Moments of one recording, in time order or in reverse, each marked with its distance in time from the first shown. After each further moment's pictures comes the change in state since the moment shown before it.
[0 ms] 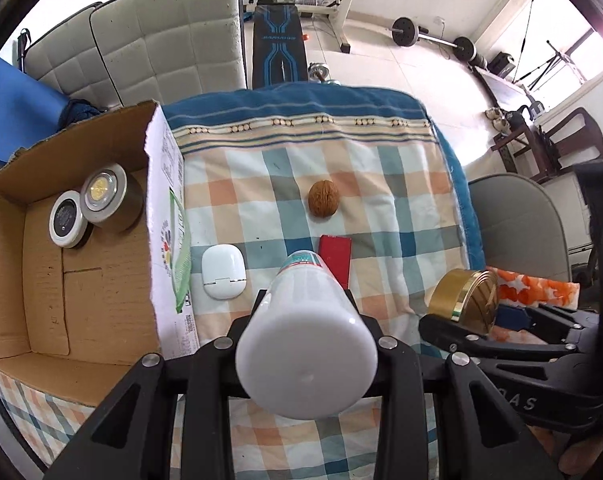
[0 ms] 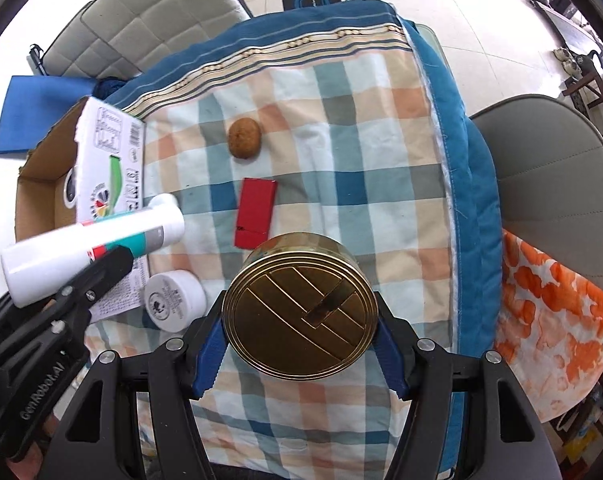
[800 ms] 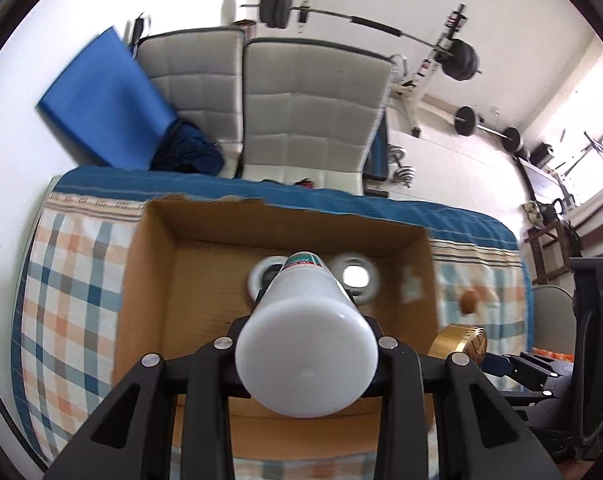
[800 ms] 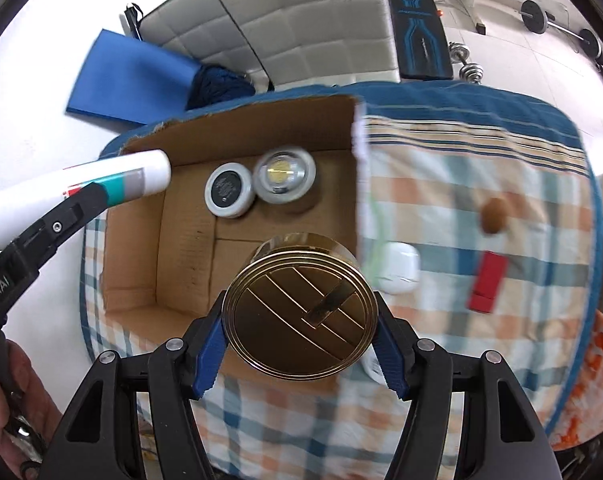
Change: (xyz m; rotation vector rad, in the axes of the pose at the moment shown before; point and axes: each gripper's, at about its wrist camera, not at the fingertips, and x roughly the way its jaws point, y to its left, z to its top) left arm -0.091 0.259 0.029 -0.198 -0.212 0.088; right arm 0.031 0.267 0.030 -0.174 -0.068 0.098
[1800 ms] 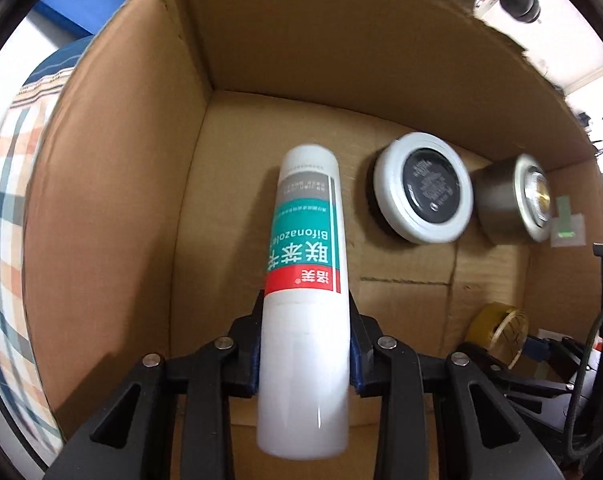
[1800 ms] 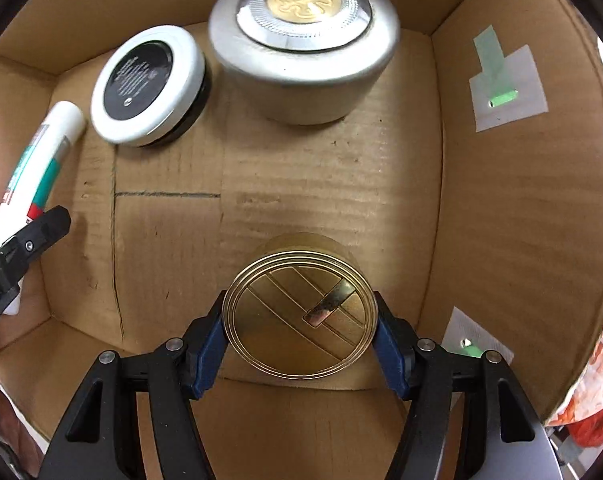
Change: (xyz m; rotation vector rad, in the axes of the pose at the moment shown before) left arm 0.150 0.089 -0.048 -0.065 0.350 0.040; right arm 0.182 0.052 0.006 0.012 0.253 -0.265
